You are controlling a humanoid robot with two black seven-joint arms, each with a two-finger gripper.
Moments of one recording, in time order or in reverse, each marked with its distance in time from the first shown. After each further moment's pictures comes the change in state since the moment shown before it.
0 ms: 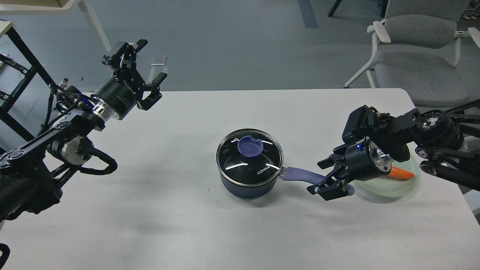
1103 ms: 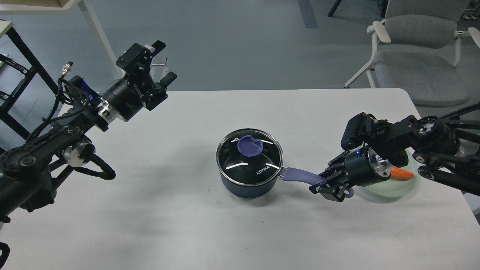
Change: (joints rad) left arm -0.032 -0.003 -0.001 -0.024 0.490 -0.033 -0.118; right arm -0.016 0.008 -0.011 -0.017 -0.007 0.000 0.001
